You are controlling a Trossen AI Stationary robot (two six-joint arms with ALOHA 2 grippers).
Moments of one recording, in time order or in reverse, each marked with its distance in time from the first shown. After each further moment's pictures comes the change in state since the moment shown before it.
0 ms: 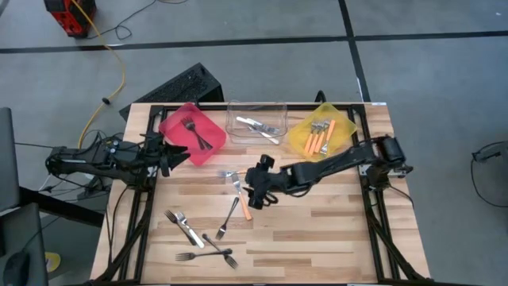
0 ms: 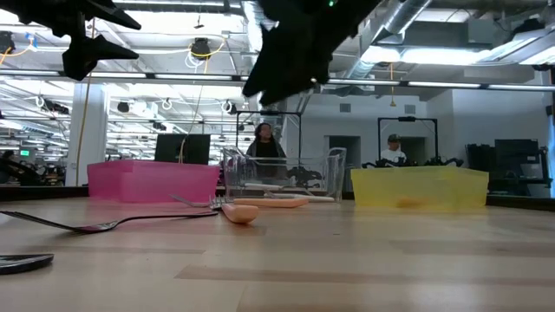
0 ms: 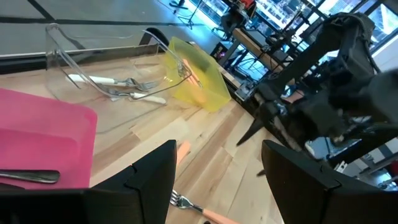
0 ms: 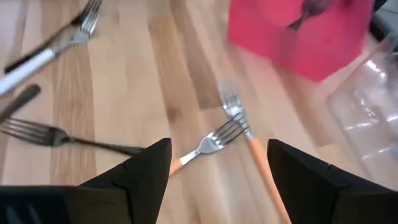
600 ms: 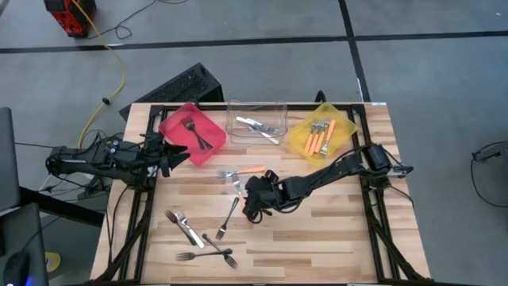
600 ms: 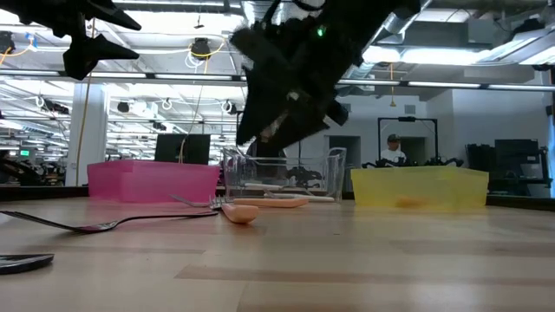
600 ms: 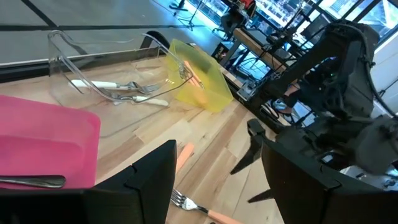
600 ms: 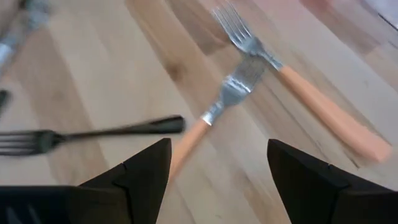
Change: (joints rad) left arm 0.000 0.000 0.000 0.000 -0.006 0.033; right arm 0.068 0.147 0.037 -0.069 0.064 0.430
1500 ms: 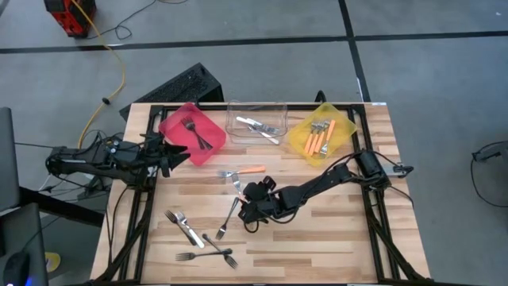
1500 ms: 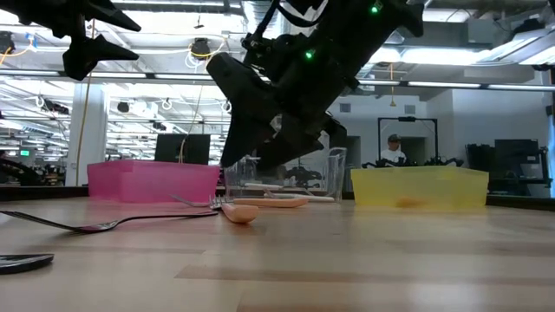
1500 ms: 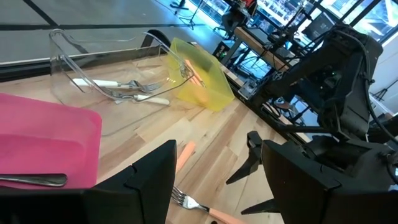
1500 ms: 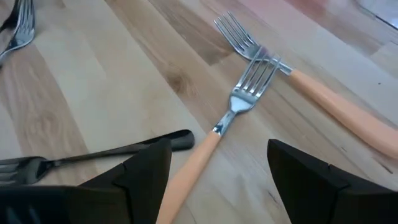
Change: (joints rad) left arm 0.000 0.000 0.000 -0.007 0.000 0.000; right arm 0.047 0.099 0.014 0.108 0.146 0.062
